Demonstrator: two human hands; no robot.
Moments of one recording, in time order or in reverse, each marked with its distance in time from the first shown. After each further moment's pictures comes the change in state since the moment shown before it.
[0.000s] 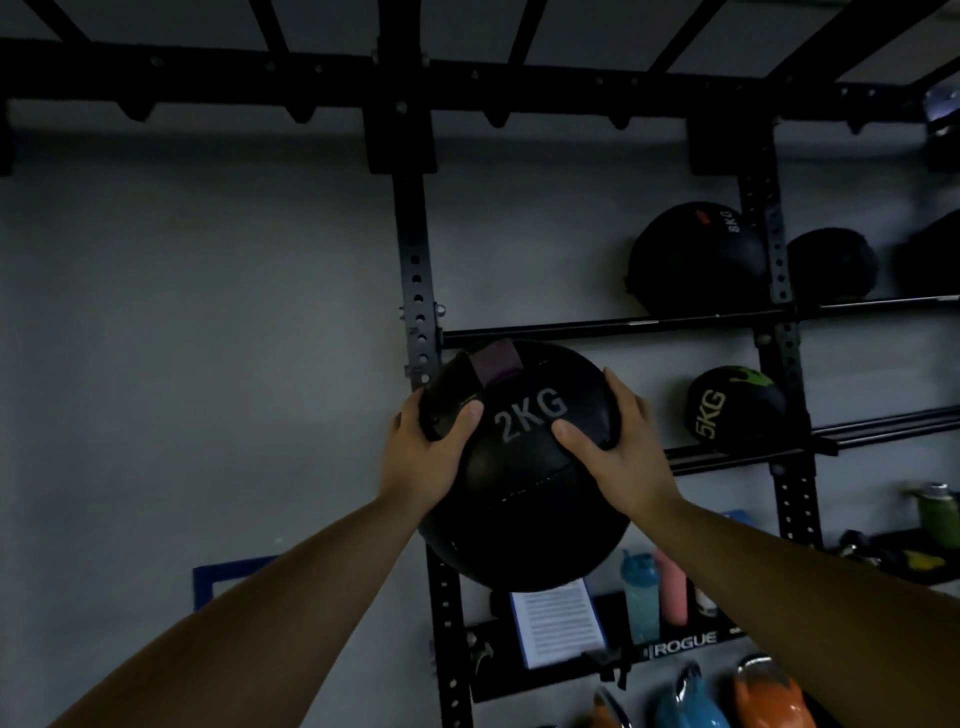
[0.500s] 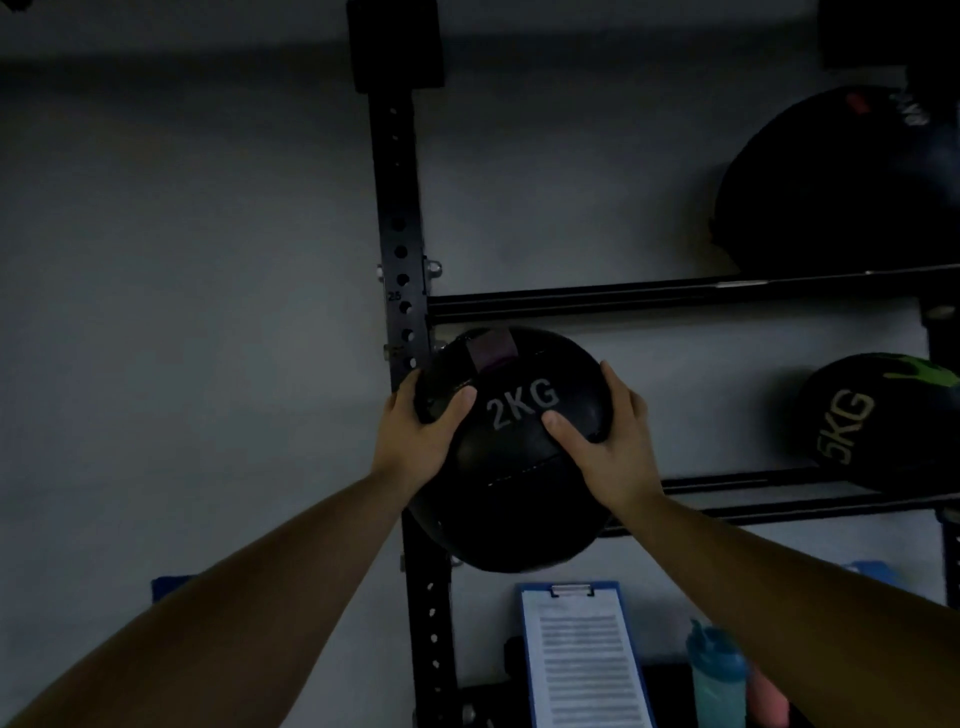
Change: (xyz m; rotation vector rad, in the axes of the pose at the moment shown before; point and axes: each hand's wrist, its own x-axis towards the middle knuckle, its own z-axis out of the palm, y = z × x) left_hand 0.214 -0.145 0.131 0.140 0.087 -0.031; right_hand 0.194 0.244 0.105 0.165 -0.072 0.007
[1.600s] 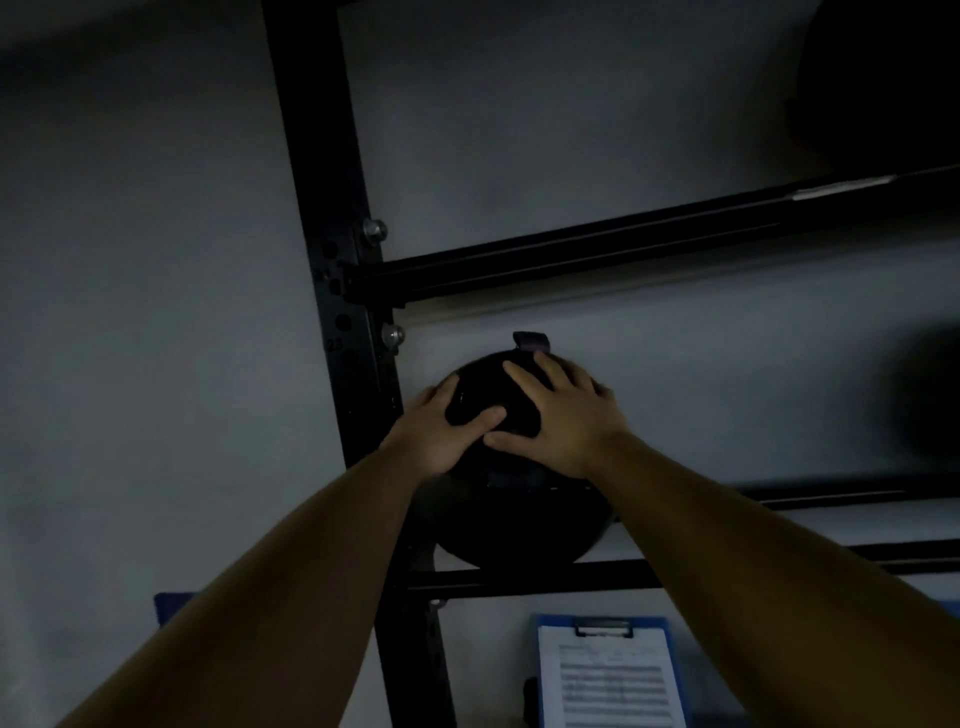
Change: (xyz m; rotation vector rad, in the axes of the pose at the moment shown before) left_hand 0.124 -0.058 0.125 0.501 -0.296 -0.146; right_hand 0.162 0.153 0.043 -0.774 -0.545 -0.209
